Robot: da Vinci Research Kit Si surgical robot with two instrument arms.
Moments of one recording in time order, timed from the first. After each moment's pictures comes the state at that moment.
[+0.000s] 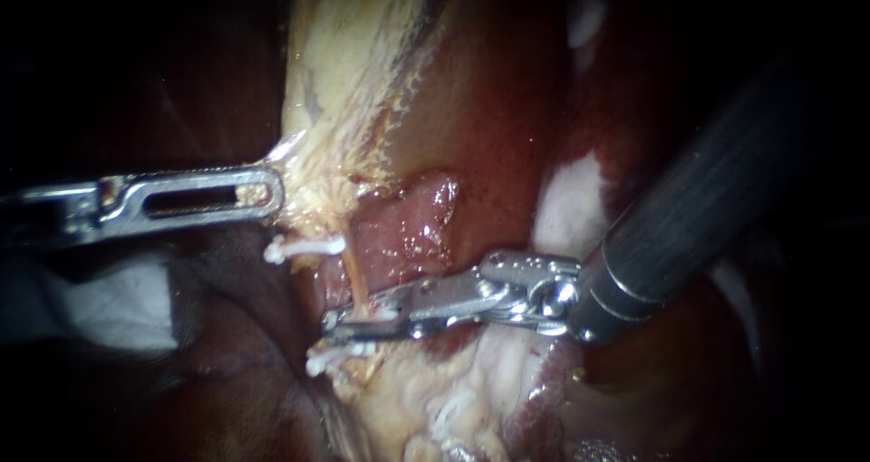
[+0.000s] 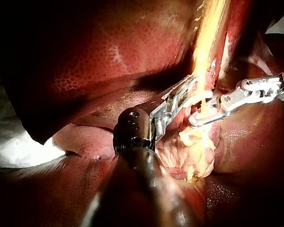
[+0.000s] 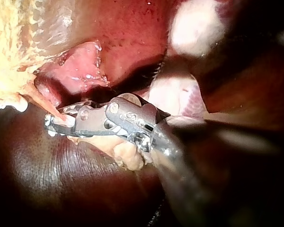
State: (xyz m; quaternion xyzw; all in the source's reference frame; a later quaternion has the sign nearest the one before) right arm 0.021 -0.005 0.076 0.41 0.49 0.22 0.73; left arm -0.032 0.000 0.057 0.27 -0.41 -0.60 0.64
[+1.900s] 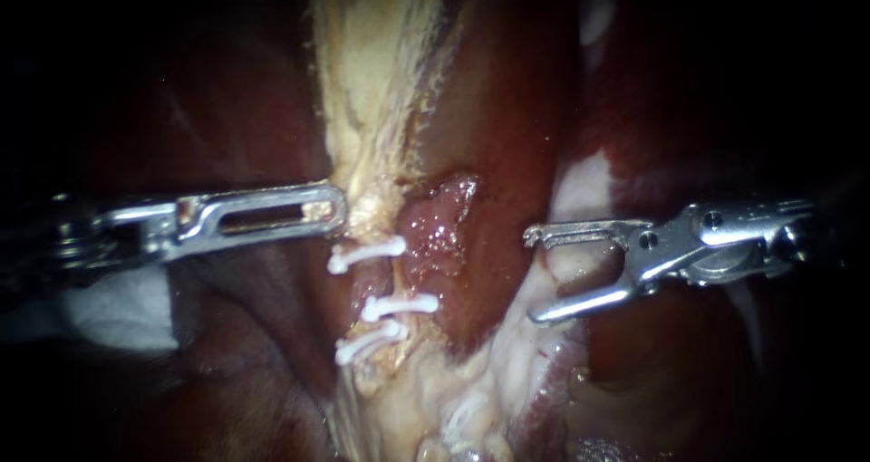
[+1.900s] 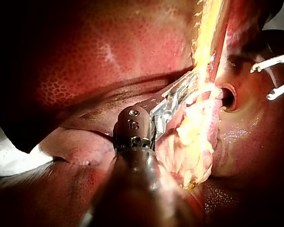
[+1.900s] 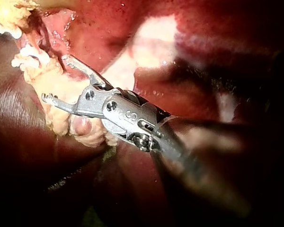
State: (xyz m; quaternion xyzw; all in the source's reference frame) right arm 0.003 0.001 0.066 0.26 0.55 0.13 0.78; left arm -0.039 -0.002 0.064 0.27 -0.40 -0.59 0.65
